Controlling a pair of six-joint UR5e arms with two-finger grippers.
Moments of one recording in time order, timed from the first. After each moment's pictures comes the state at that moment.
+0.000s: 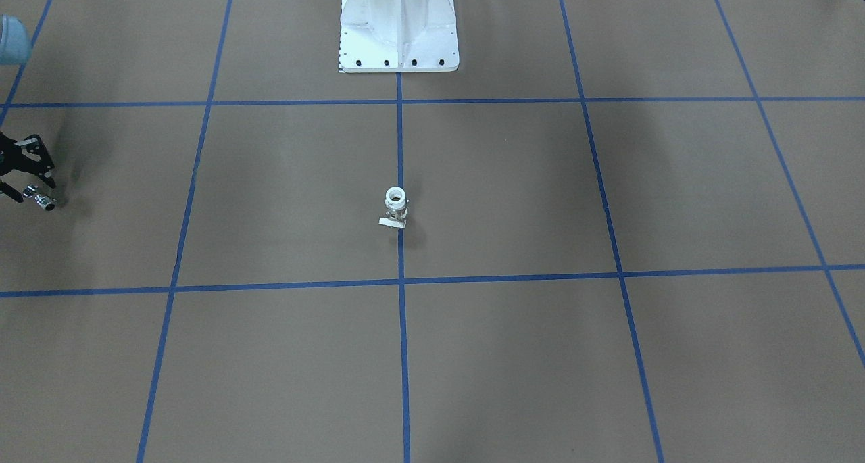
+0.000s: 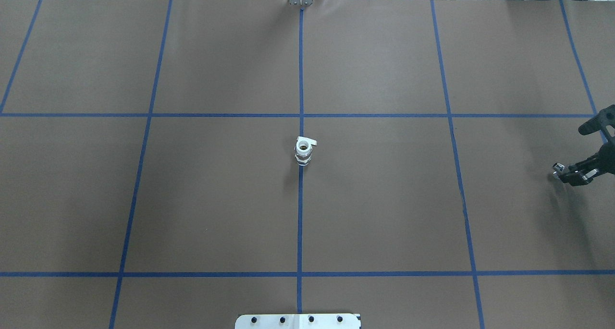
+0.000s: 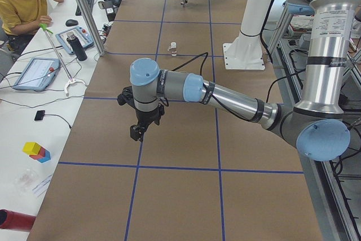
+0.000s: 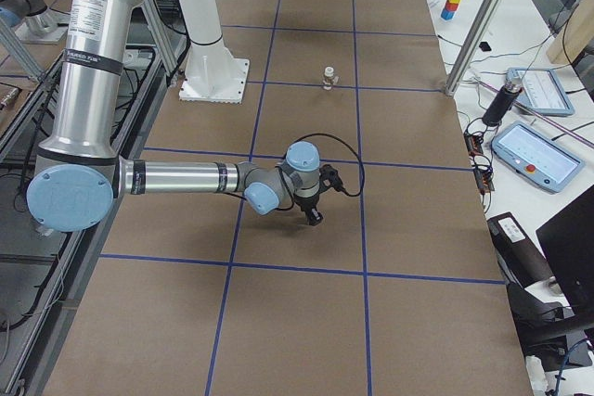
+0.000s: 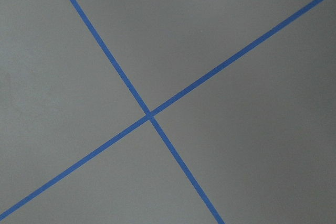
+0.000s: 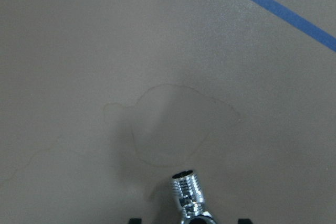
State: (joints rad) left arm -1.59 -1.60 -1.85 -1.38 -2.30 0.54; right arm 1.01 -1.77 1.68 -0.93 2.16 0.21
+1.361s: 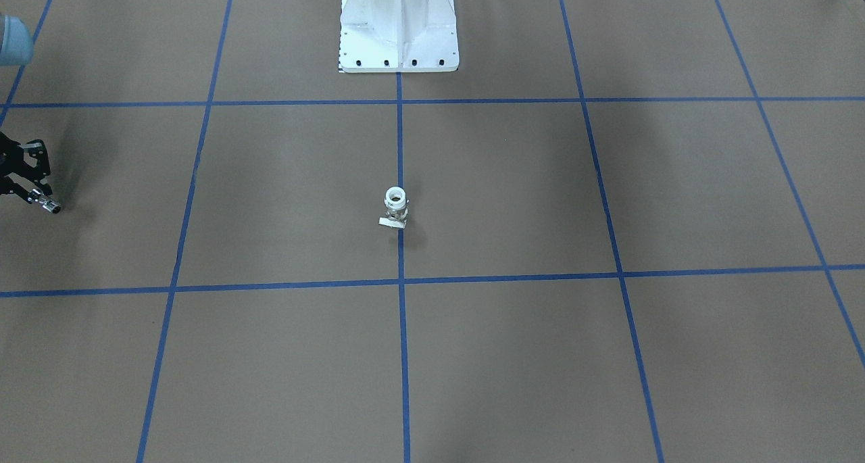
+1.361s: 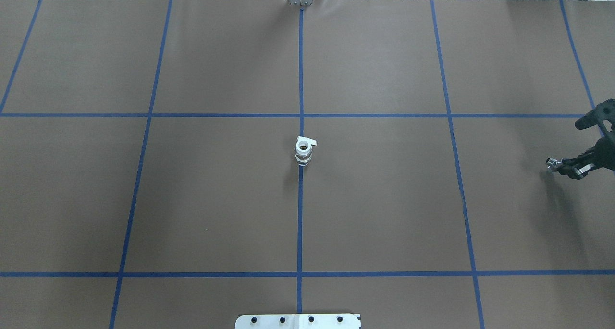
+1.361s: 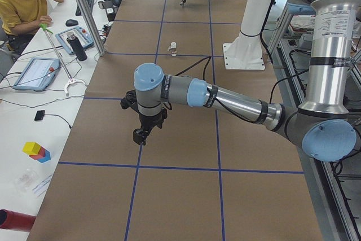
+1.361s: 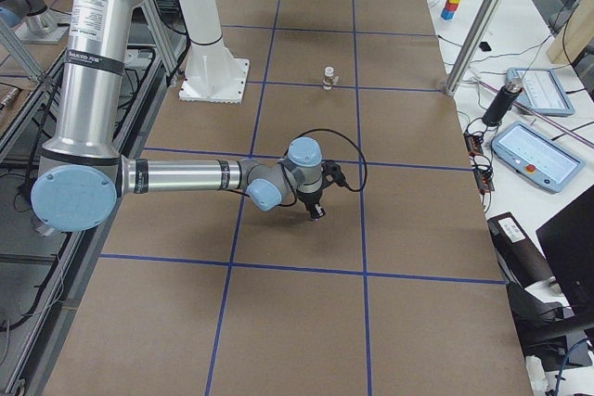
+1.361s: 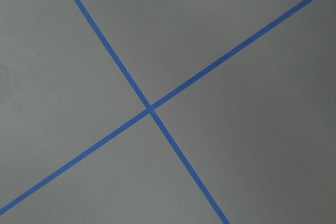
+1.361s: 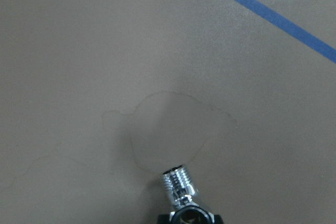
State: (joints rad) left arm -1.59 -1.58 -1.85 -1.40 -2.30 0.53; right arm 1.02 -1.74 1.70 -0.93 2.15 0.23
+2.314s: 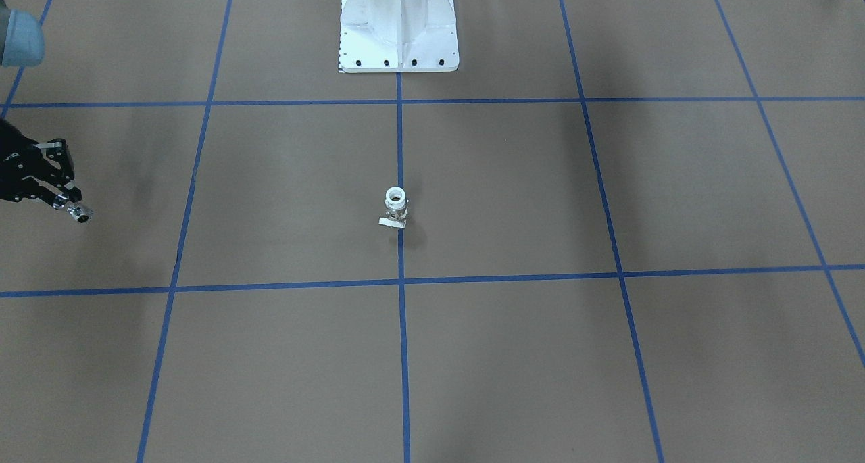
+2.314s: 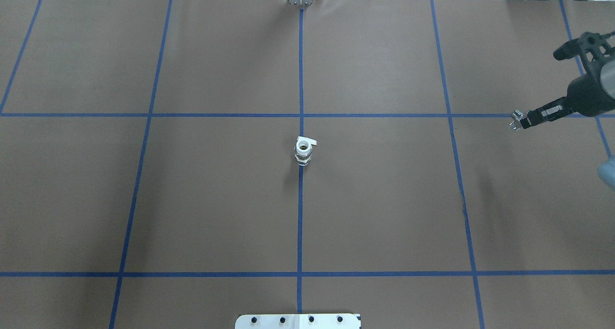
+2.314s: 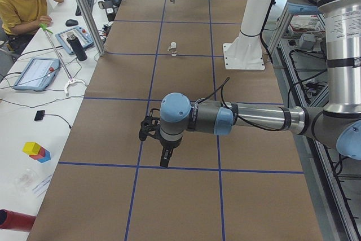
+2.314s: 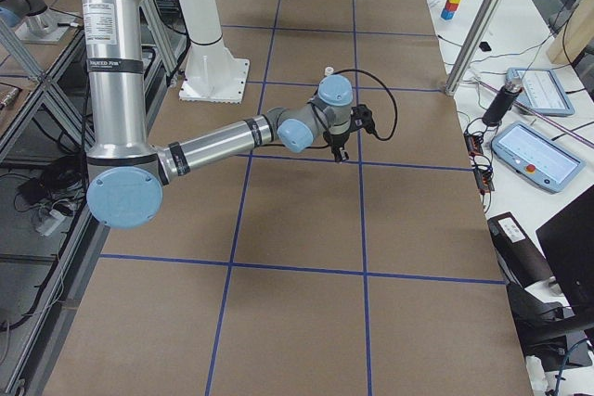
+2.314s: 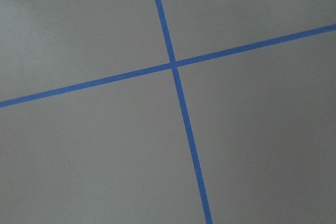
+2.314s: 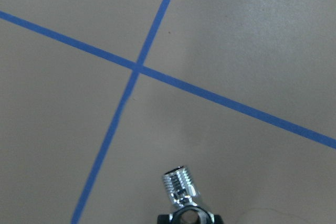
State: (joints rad) left arm -1.63 -1.38 -1.83 -1.64 -2.37 0.06; right arm 1.09 -1.50 1.90 -1.32 2.29 0.46
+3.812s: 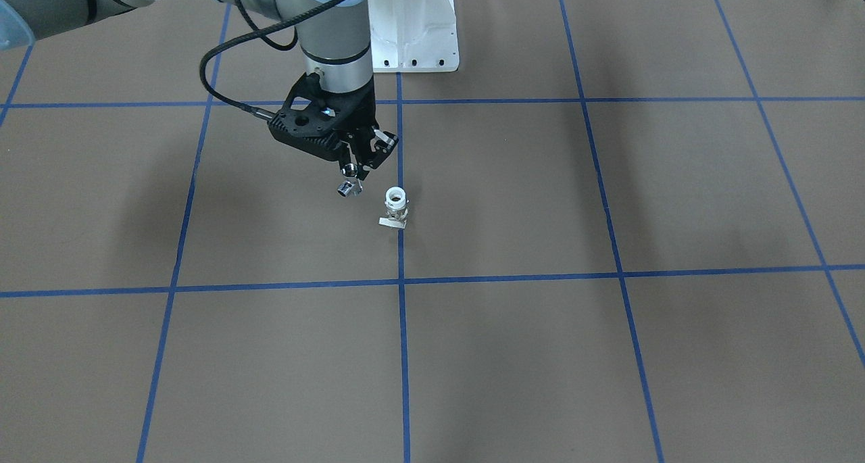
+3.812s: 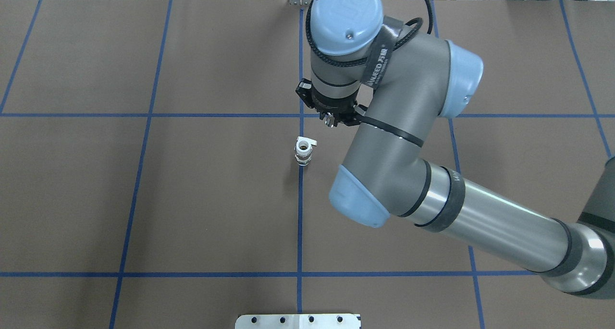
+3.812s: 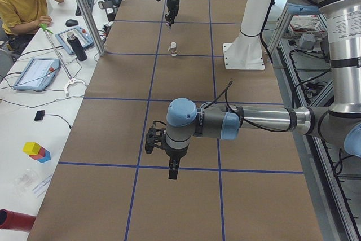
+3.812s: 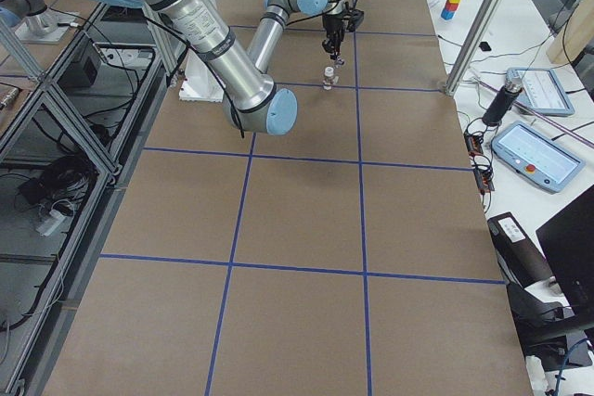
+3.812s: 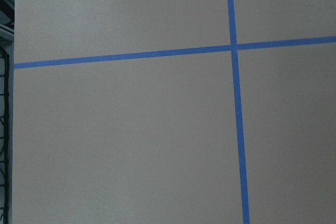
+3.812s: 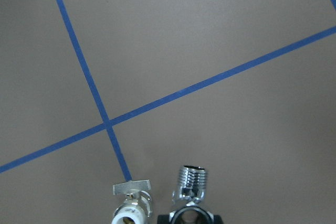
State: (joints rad) left arm -1.62 -1.34 -1.84 -1.64 -2.23 0.02; right arm 0.61 -0.68 1.71 -1.90 1.85 1.62
